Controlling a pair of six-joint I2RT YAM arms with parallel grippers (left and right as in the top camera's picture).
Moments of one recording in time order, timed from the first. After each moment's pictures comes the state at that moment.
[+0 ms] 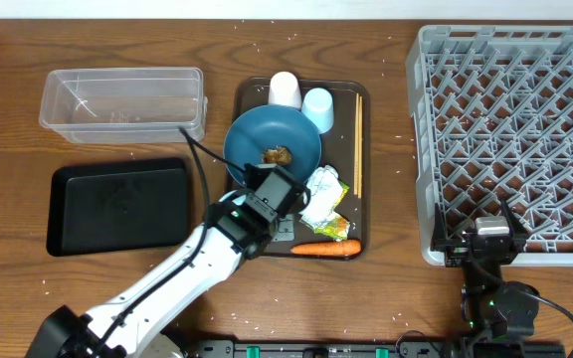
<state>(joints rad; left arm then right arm) -0.68 1.38 0.84 -0.65 -0.14 -0.72 -0.02 0.01 0.01 -0.07 -0.02 -0.18</state>
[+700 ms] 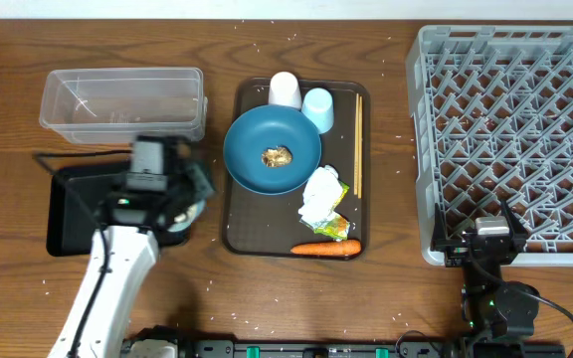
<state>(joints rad) -0.05 1.22 0.84 -0.61 0.12 -0.59 -0.02 0.01 0.01 -0.07 -0.02 -0.18</state>
